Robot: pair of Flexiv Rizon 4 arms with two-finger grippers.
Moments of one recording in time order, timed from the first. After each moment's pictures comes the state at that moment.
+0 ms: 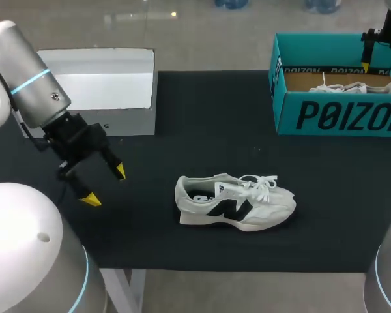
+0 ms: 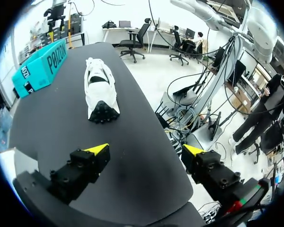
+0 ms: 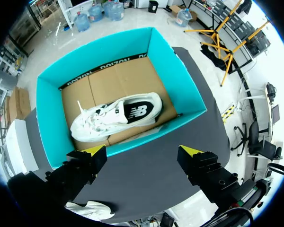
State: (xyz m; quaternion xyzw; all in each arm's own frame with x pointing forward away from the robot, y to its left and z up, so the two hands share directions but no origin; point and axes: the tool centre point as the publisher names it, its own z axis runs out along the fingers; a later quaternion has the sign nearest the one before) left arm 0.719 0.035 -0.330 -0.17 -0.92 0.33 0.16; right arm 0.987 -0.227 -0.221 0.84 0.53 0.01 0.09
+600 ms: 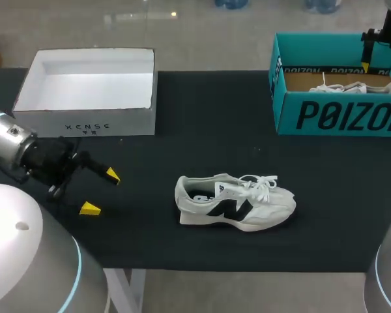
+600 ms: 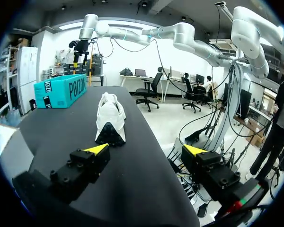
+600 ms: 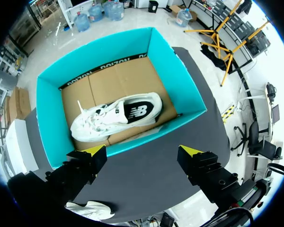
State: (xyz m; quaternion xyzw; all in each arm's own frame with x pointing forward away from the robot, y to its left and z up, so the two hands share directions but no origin) left arm 0.703 0.035 -0.335 -0.08 -0.82 0.54 0.14; right arm 0.987 -0.227 -0.221 0.84 0.53 0.01 0.09
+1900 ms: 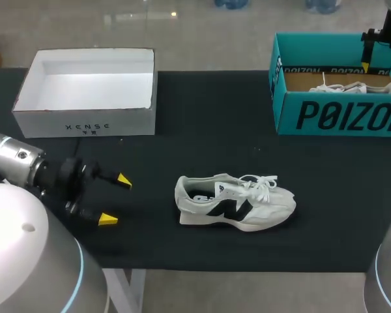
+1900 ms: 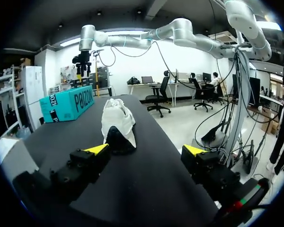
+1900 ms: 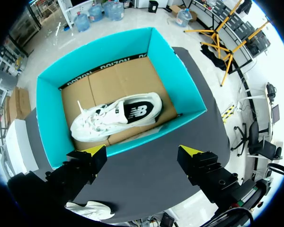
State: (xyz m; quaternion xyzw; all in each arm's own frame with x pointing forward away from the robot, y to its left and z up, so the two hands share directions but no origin) left arm 0.703 0.003 -0.359 -0.11 -0.80 0.59 0.04; right arm 0.987 -0.227 -0.221 0.84 0.53 0.01 0.09
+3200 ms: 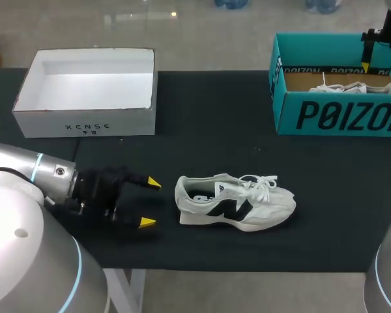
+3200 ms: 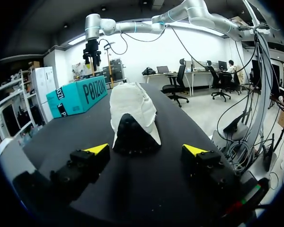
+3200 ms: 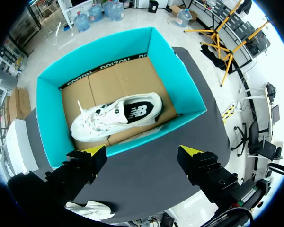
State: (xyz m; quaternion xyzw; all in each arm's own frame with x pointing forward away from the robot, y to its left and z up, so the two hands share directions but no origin) left arm 0.735 -0.064 -0.407 -0.07 -0.82 0.56 -0.02; right arm 0.987 -0.227 -0.221 0.84 0.53 0.01 0.09
